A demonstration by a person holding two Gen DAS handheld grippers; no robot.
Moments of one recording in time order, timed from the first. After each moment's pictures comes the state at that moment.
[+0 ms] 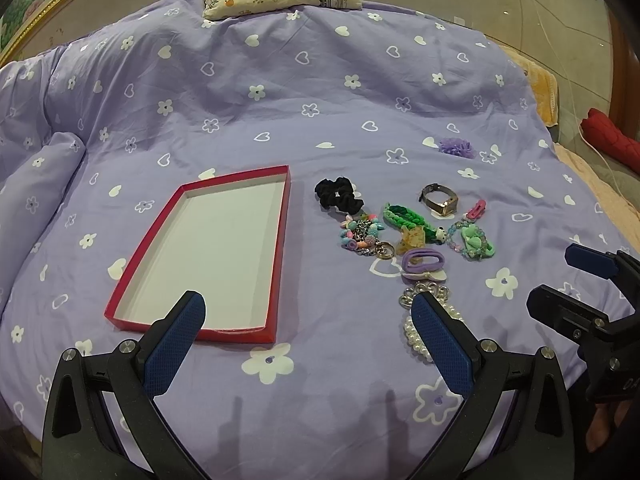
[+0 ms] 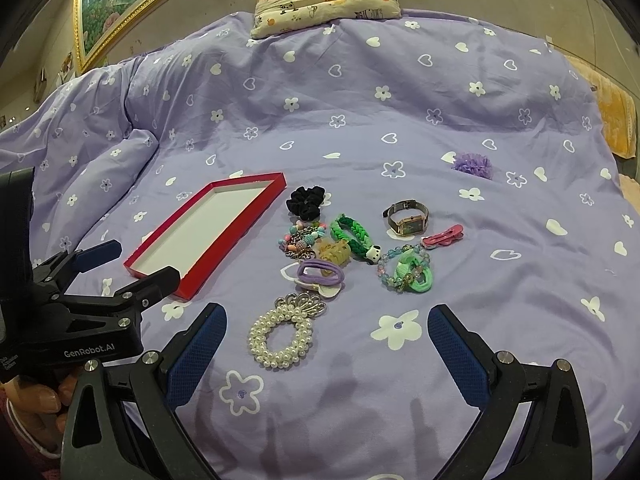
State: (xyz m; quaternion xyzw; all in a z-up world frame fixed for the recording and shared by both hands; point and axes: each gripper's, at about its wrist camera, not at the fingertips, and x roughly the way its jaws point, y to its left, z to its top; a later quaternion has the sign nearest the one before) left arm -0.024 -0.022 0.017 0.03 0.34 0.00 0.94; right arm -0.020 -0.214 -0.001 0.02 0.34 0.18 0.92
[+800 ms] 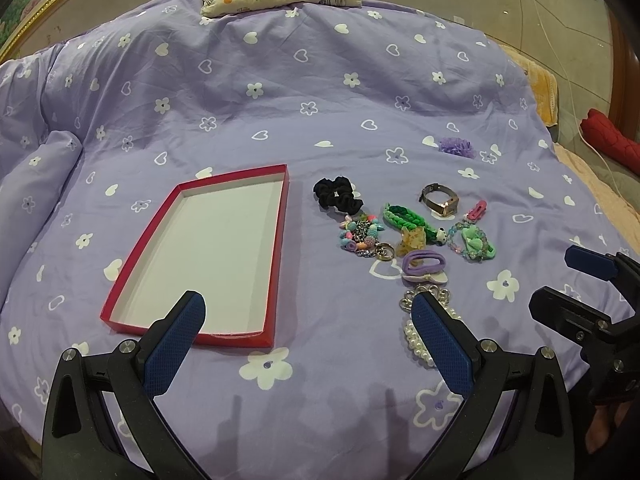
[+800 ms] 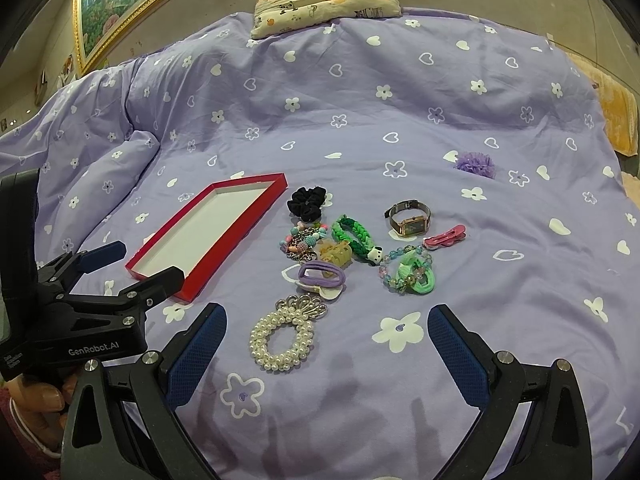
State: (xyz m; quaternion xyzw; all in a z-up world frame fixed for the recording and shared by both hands) left arm -0.022 -0.025 0.017 0.02 0.34 0.00 0.94; right arm -0.020 -0.212 -0.001 0.02 0.34 0.18 0.92
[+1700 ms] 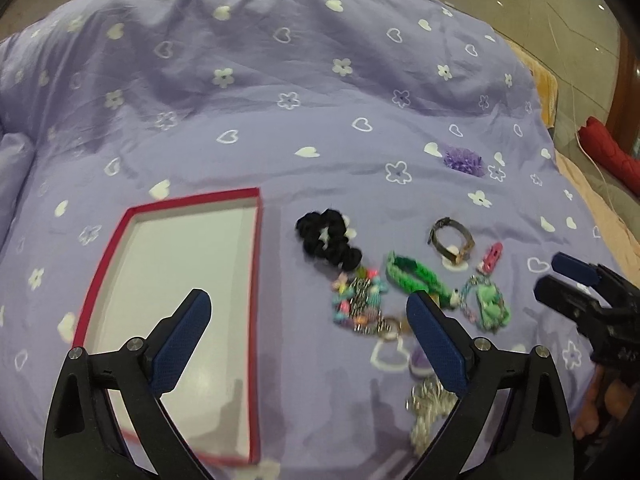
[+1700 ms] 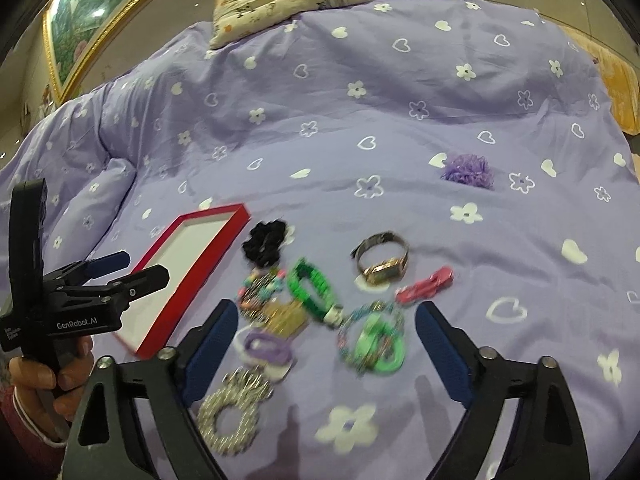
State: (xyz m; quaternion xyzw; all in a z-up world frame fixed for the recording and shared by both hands) left arm 0.108 -0.015 0.015 0.00 0.40 -0.06 0.92; right arm 0.082 -0.248 -0.007 0.07 0.36 0.18 0.91
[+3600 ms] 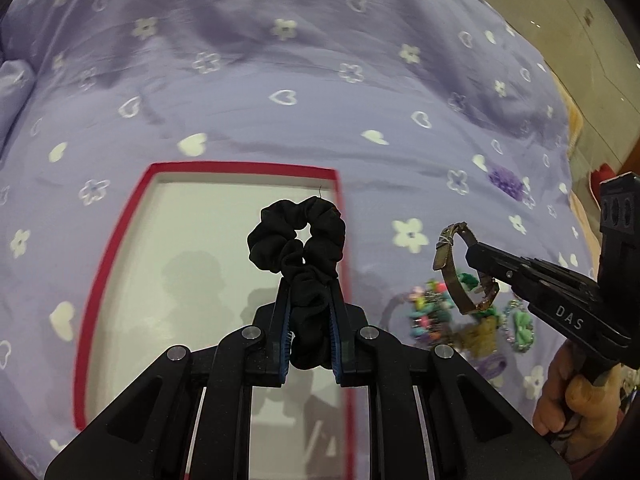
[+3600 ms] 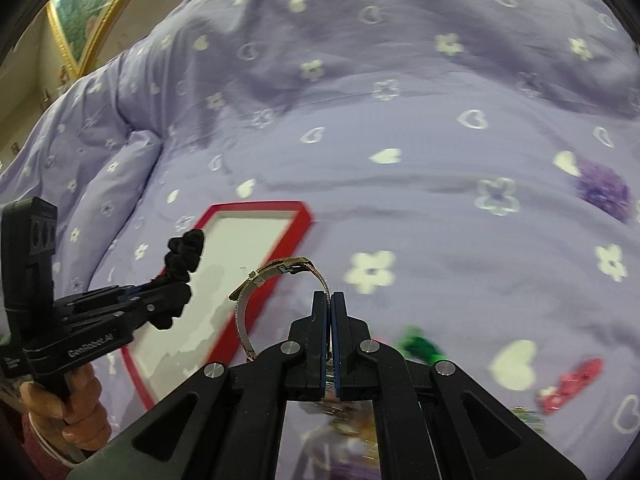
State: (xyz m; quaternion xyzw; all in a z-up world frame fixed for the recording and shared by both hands) left arm 0.147 0.081 -0.006 -0.09 0.45 -0.04 0.89; right arm 0.181 -0.132 -0.025 0.07 0.42 0.28 0.86
